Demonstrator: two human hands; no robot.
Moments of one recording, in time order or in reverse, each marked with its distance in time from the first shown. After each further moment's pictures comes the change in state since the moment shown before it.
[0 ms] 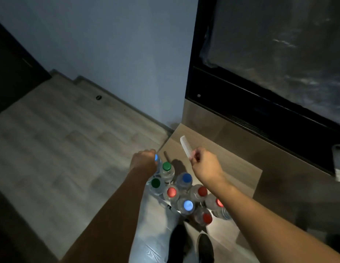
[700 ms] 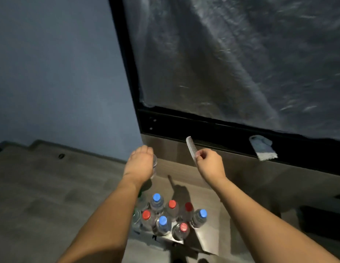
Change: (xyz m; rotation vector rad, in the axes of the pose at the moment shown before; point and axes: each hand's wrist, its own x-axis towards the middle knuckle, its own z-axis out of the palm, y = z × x) left_hand -0.039 0.126 -0.141 0.204 0.233 0.418; right_hand -0.079 0.031 -0.134 0.234 0.481 0.168
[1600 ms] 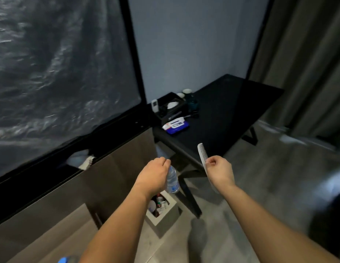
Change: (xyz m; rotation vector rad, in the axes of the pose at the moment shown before) left_hand -0.212 0.558 -0.033 0.026 0.091 1.262; right_hand -0.344 0.356 -0.360 0.260 0.881 0.725
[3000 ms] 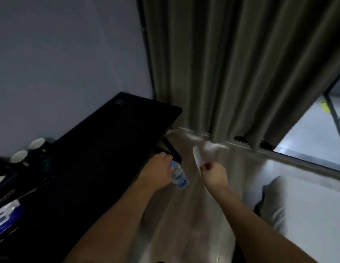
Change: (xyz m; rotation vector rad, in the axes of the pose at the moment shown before) left_hand 0.661 0.534 0.044 -0.299 -0.048 0.249; right_hand 0.553 0.272 -0.481 -0.018 0.145 0.207
